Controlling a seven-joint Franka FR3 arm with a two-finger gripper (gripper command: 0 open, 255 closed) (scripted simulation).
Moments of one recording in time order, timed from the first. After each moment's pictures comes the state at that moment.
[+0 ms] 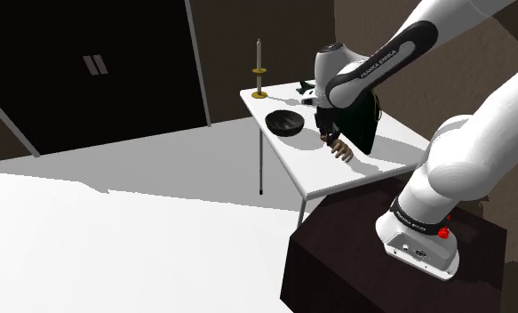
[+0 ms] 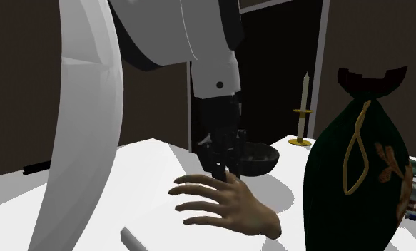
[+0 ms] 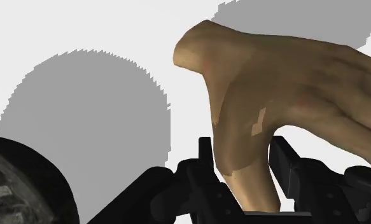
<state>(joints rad) 0.10 -0.29 -0.33 -2.74 -0.38 2.37 -1.02</state>
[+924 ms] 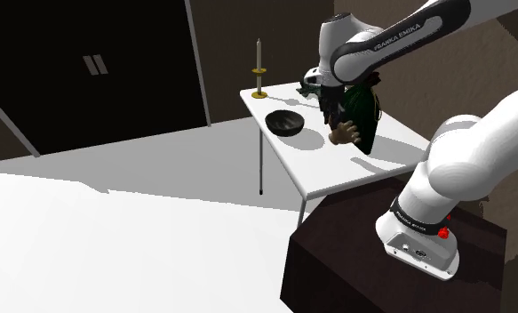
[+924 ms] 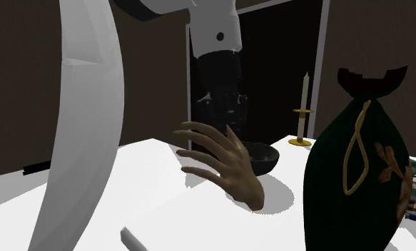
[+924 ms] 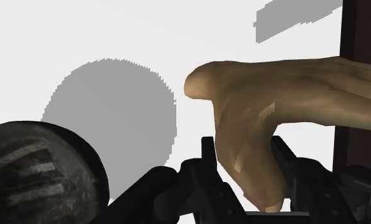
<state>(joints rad) 0.11 -0.46 -0.30 -2.66 -0.35 2.13 -1.05</state>
